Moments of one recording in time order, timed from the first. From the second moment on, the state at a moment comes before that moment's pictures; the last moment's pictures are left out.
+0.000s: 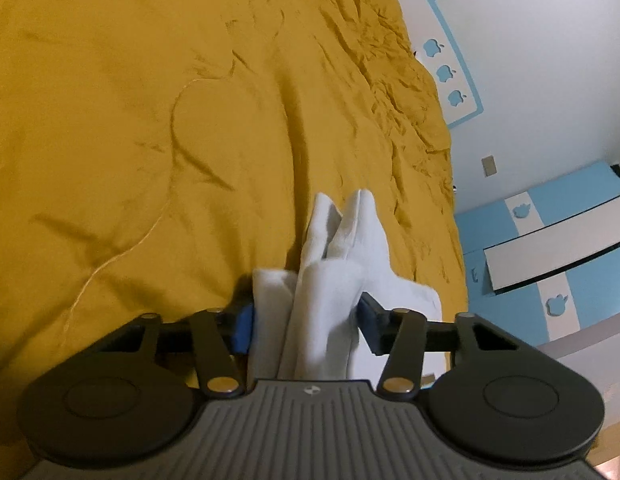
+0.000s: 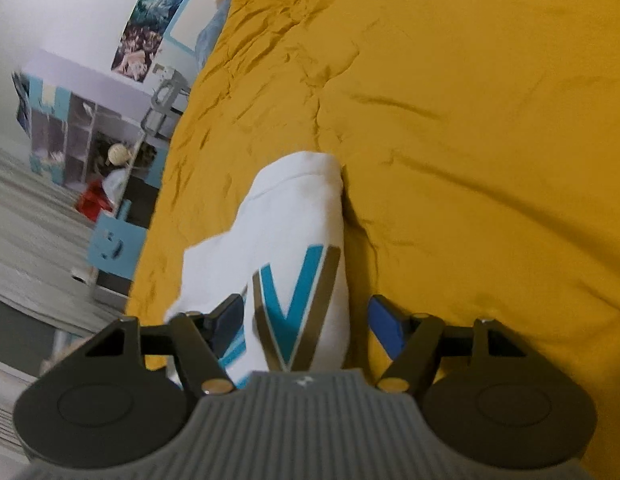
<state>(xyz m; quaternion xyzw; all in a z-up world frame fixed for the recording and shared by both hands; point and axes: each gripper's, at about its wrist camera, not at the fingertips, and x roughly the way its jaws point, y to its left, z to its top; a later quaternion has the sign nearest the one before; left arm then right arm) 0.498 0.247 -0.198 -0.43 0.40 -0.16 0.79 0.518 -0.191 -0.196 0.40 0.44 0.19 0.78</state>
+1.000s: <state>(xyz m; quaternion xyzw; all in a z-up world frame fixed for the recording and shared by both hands) 0.318 0.160 0.006 -0.24 0.18 -0.14 0.94 0.406 -0.189 -0.009 0.31 0.27 0.27 0.87</state>
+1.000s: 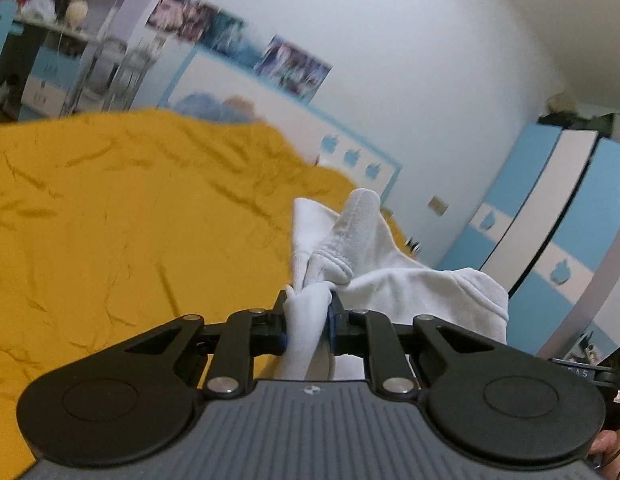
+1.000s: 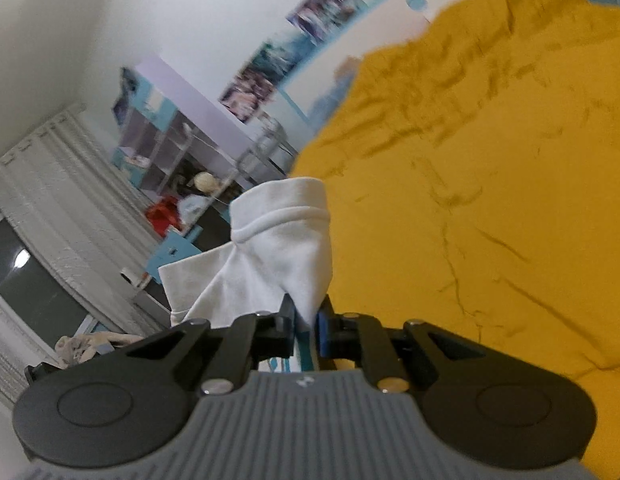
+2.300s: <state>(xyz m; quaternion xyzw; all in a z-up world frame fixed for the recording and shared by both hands) 0.322 0.080 -0.063 -0.19 0.36 -0.19 0.89 0.327 -0.284 -0.048 0.29 0.37 0.17 0.87</state>
